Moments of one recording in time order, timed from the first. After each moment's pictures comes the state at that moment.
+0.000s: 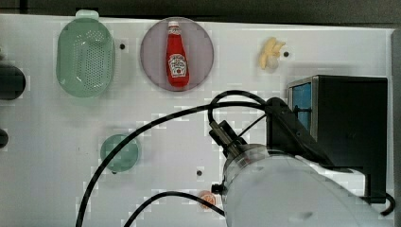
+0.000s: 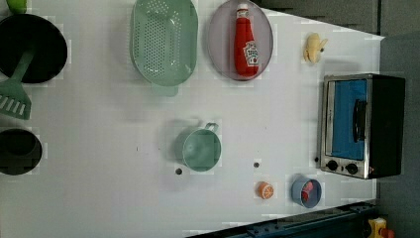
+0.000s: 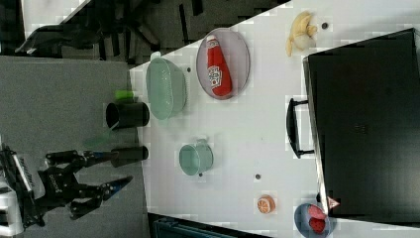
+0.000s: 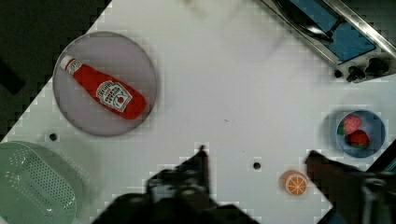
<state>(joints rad) -0.01 -0.38 -0.07 -1.89 -0.03 0.05 0.02</state>
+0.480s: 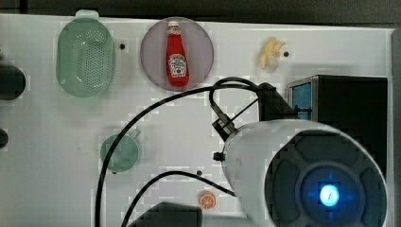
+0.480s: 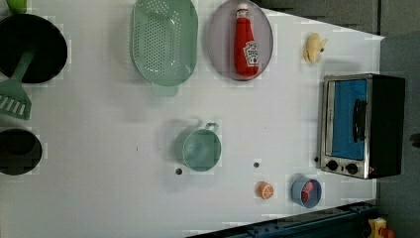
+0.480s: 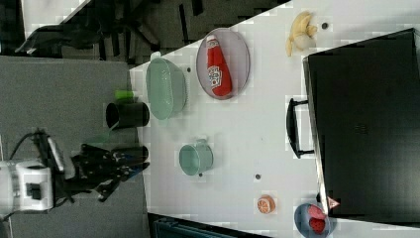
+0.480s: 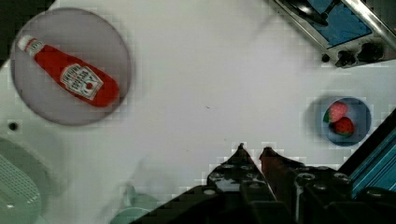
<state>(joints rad) -0.01 -0.30 -0.09 -1.92 -0.03 0.04 -0.01</state>
